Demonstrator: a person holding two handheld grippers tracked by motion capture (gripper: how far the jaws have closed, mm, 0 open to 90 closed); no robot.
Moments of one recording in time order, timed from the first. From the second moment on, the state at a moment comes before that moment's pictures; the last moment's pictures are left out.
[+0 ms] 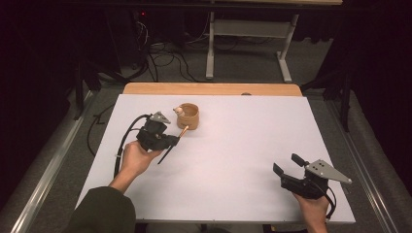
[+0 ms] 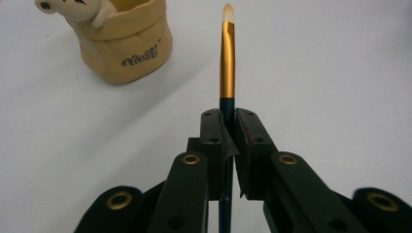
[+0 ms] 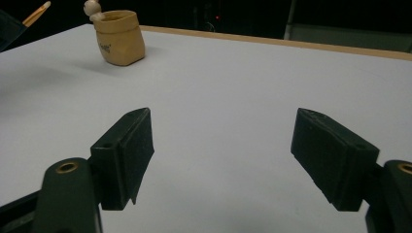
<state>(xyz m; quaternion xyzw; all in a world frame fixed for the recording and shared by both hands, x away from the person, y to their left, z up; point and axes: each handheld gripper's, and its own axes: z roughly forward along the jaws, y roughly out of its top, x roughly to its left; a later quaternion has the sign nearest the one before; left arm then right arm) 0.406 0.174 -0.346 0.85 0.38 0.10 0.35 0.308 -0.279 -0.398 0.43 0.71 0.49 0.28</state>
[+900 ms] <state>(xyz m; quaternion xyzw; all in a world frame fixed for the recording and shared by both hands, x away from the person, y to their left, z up) 0.432 0.164 -0.324 0.81 0.39 0.13 0.42 0.306 -0.282 -0.398 0.42 0.70 0.50 0.28</state>
